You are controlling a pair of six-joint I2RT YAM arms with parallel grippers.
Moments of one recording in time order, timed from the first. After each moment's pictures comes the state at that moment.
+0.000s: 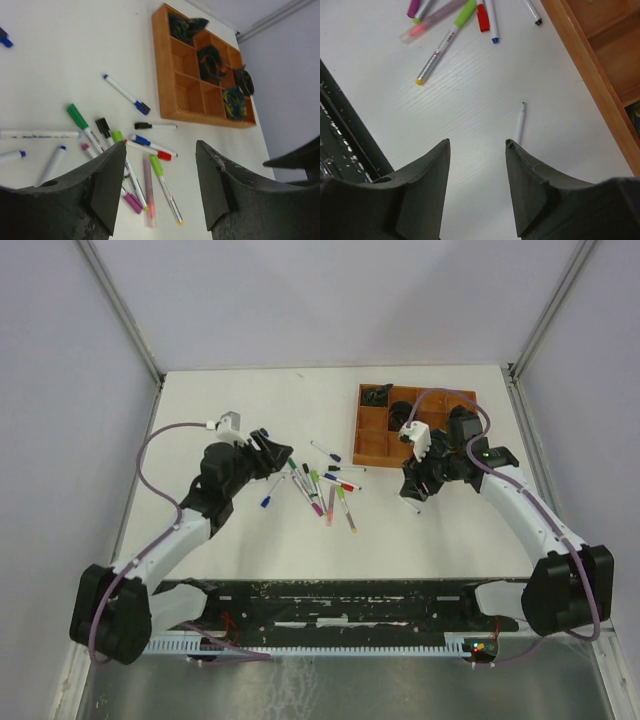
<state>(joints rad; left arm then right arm) -0.30 1.19 0.65 0.28 0.11 -0.70 0.21 1.32 0.99 -0.68 -0.57 -0.50</state>
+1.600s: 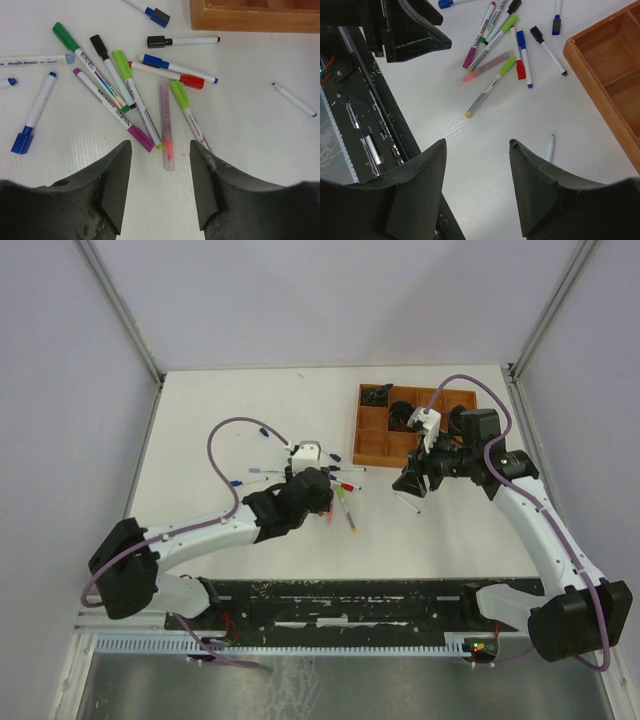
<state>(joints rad) -0.96 1.31 0.83 -0.20 -0.54 -0.64 0.21 1.16 1.07 -0.70 -0.79 -0.33</state>
